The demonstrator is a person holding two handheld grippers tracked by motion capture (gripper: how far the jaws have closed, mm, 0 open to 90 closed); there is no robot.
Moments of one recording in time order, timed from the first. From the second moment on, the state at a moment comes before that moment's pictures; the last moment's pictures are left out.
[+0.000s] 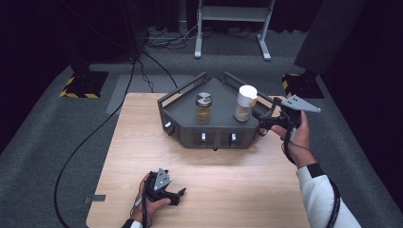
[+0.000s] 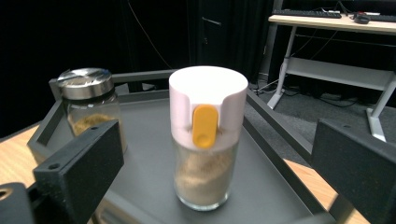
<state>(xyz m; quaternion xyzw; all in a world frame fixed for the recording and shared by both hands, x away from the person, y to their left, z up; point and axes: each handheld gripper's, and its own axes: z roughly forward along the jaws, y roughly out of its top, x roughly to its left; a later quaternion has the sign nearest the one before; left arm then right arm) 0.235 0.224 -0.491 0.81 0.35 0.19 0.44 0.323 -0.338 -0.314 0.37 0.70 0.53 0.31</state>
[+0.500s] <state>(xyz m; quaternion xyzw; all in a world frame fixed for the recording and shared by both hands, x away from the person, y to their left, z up) 0.235 0.224 -0.491 0.81 0.35 0.19 0.44 0.281 -0.365 -0.334 0.36 0.70 0.53 0.32</state>
